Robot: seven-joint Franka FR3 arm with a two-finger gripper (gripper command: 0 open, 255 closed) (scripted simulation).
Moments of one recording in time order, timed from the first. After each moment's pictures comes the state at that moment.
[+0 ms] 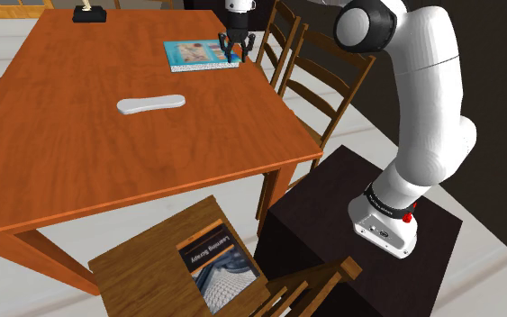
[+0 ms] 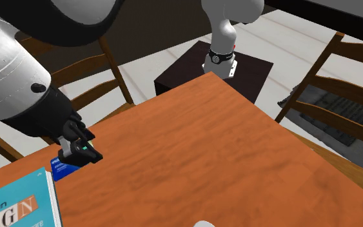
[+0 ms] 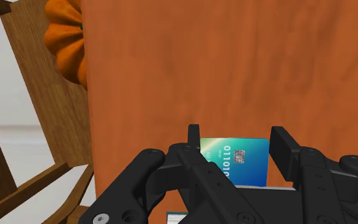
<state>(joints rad) -0.08 0.72 0.08 -1.01 0.03 1.61 0.39</state>
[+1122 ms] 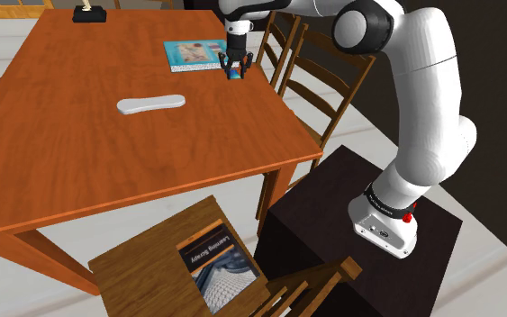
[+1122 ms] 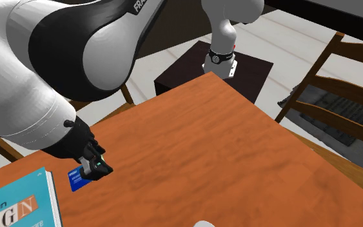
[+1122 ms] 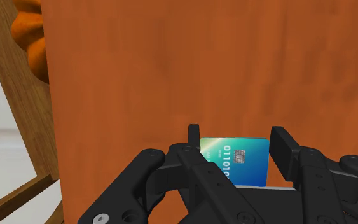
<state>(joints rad) -0.09 0.74 0.07 -1.16 0.03 1.77 0.38</state>
